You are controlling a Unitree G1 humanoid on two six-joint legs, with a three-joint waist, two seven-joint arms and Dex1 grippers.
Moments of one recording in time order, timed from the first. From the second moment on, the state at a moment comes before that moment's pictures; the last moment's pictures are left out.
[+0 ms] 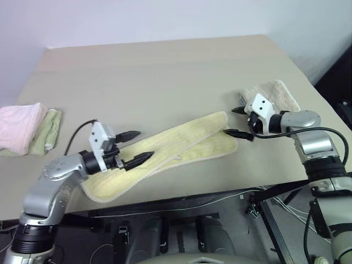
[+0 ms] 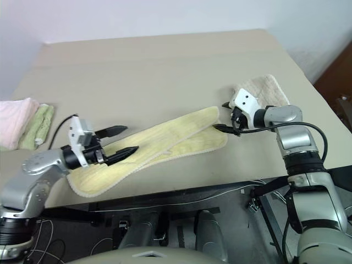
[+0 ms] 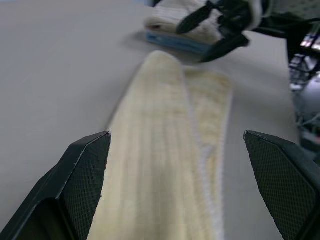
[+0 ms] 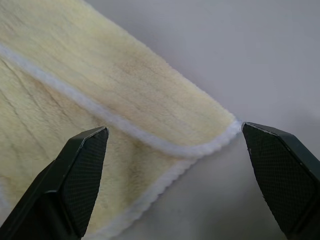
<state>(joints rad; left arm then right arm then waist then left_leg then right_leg) -0.11 0.62 0.08 -0.34 -0.60 0.43 -0.88 -0.74 -0.72 0.15 0.52 0.07 0.08 1.07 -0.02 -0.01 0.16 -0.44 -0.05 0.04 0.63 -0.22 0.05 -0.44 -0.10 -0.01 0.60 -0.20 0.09</state>
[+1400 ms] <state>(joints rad) -0.03 0.69 0.20 -0.42 -0.58 0.40 -0.82 -1.04 -0.60 0.27 1.15 -0.26 -0.54 0.94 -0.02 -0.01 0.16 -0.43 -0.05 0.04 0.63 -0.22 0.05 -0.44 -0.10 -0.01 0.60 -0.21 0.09</state>
